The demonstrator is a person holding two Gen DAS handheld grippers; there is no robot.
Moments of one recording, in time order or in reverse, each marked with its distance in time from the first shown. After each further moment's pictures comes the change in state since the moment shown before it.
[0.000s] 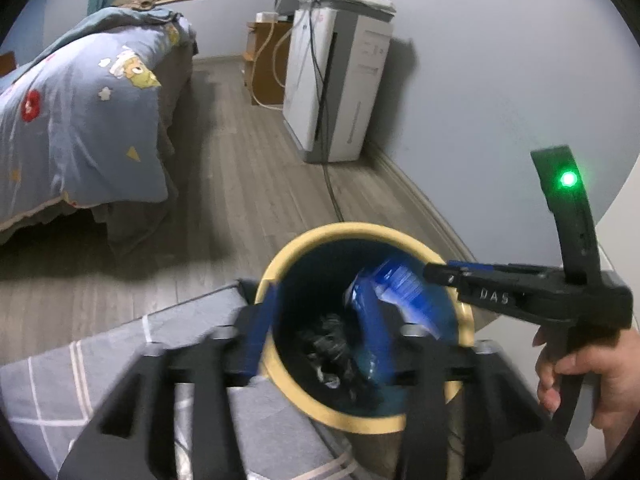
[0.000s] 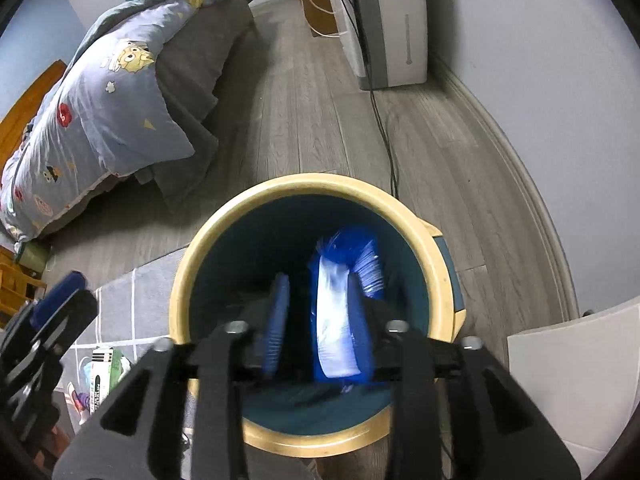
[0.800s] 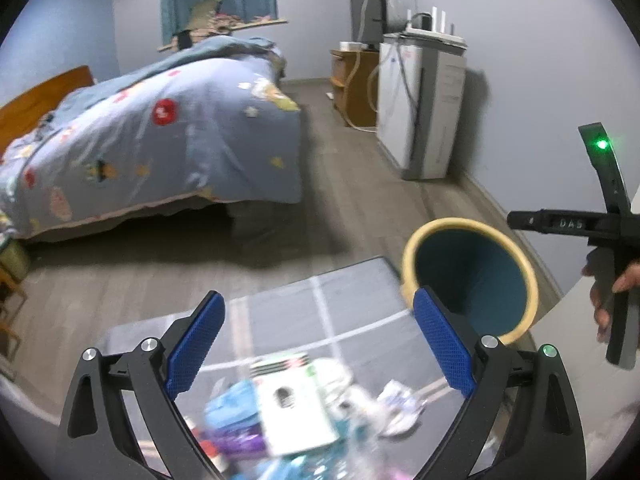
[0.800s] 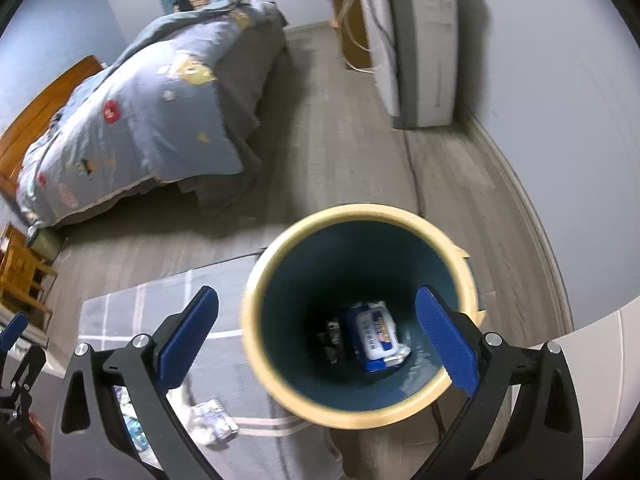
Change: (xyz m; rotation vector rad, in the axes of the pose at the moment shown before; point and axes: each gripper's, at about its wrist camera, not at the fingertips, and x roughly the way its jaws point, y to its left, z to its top) left arm -0.163 0.086 -0.053 -0.030 -0.066 0.316; right arm -0.067 0.071 -0.013 -0.101 -0.107 0.050
